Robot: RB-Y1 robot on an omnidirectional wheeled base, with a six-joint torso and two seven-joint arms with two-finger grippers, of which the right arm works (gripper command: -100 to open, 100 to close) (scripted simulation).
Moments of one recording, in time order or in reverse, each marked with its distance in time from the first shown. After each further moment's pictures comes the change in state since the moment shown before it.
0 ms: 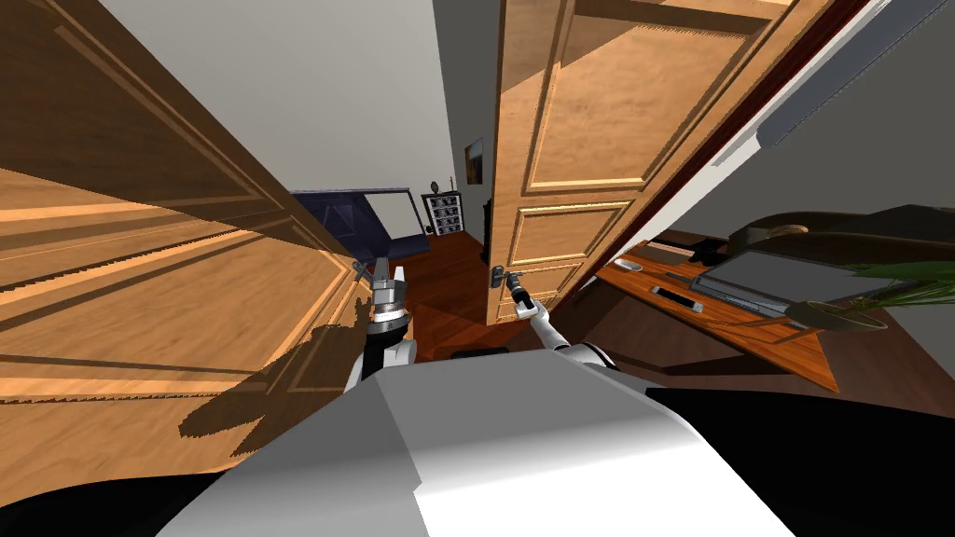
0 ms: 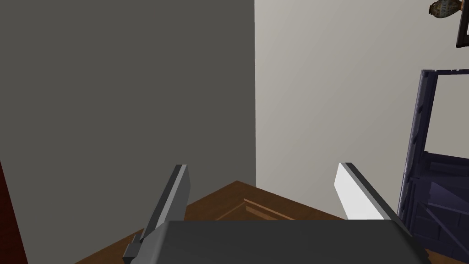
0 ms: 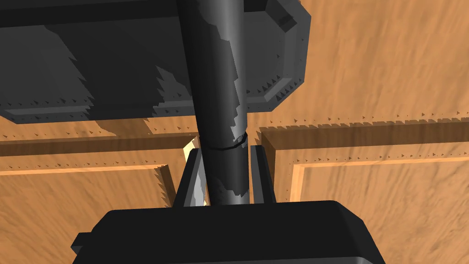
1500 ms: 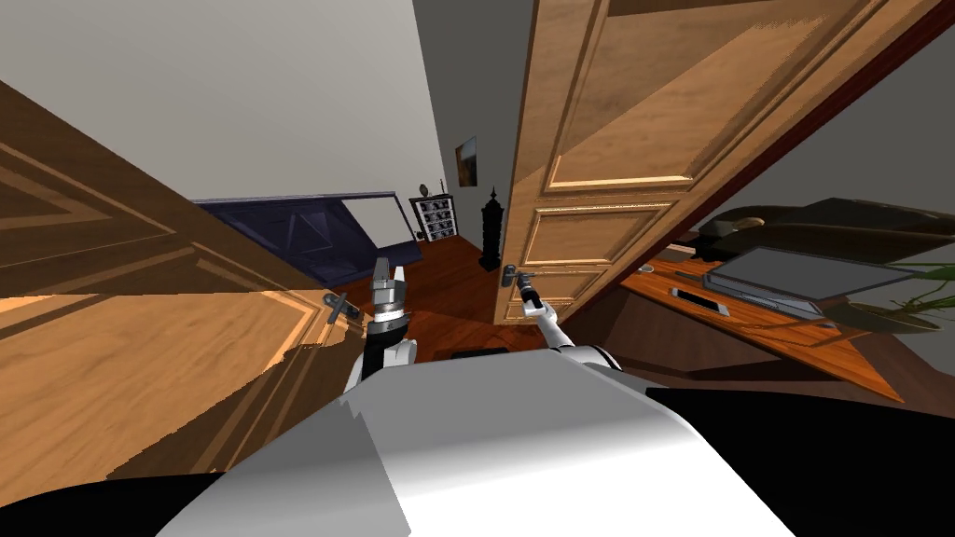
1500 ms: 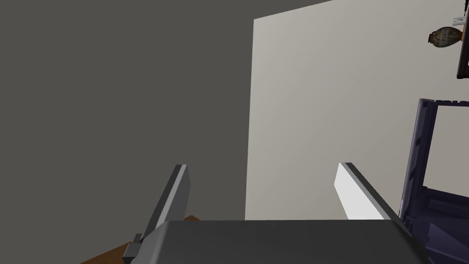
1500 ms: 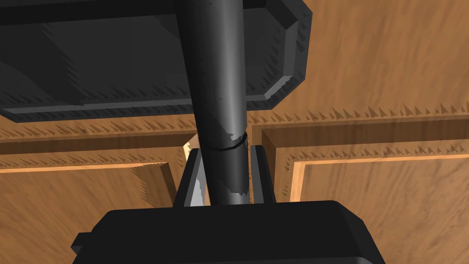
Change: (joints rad) arm -0.001 -0.008 -0.161 0.035 -0.028 0.015 0.067
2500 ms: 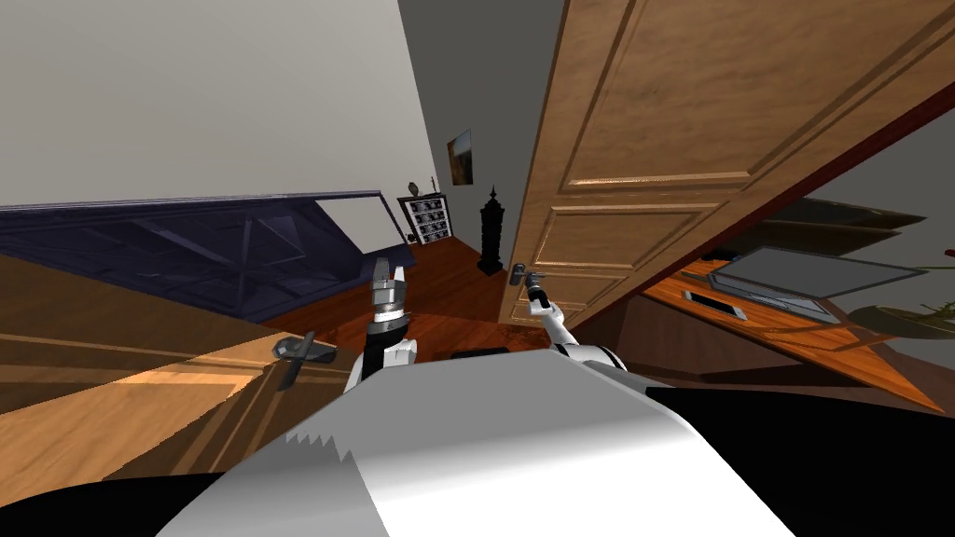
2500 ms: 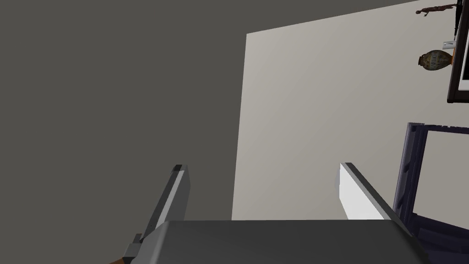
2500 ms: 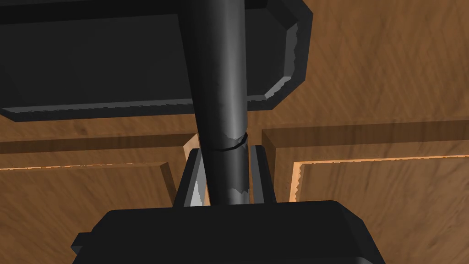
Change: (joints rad) arm -0.013 -0.024 -0.108 0.040 -0.025 -0.016 0.037
